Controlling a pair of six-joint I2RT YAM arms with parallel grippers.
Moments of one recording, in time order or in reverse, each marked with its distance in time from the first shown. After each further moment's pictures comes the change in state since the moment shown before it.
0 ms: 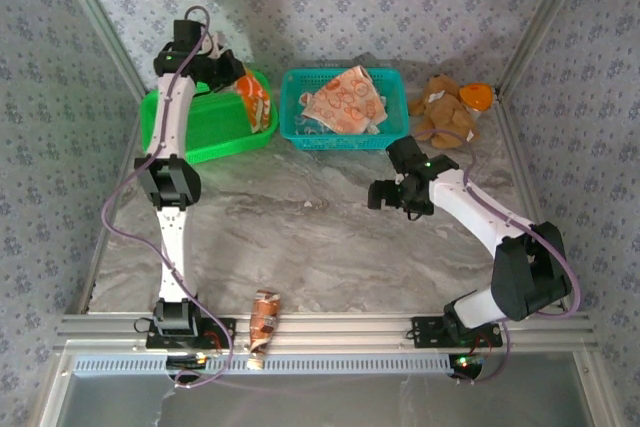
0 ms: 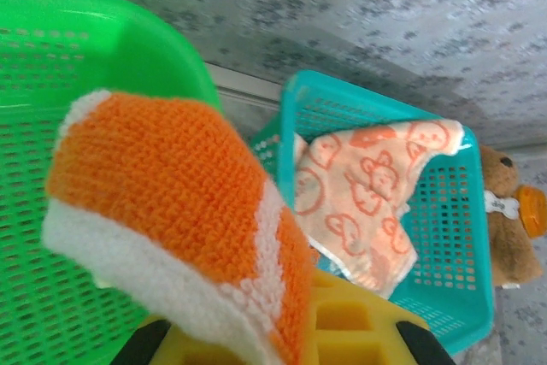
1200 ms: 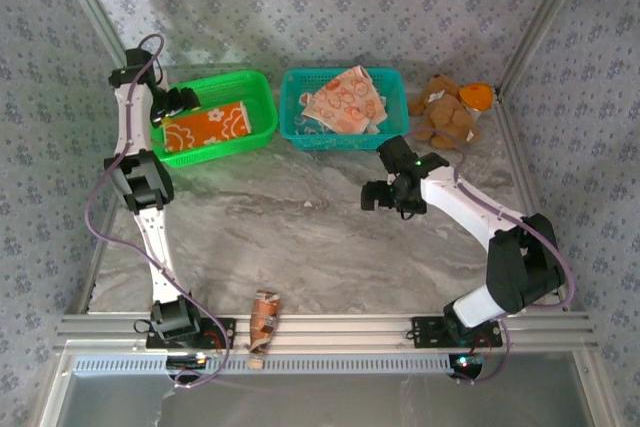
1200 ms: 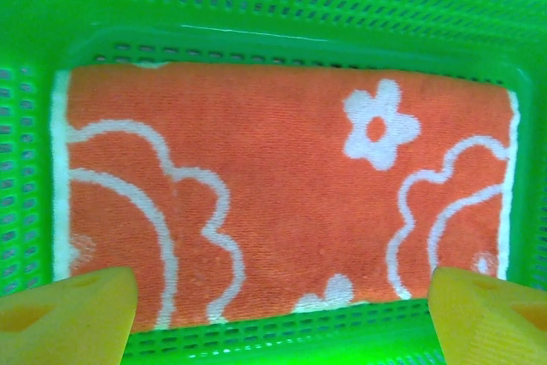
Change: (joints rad) left arm 0.223 0.015 -0.164 -0.168 -0.306 0.248; right arm 0.046 0.048 0.031 0.001 0.000 0.000
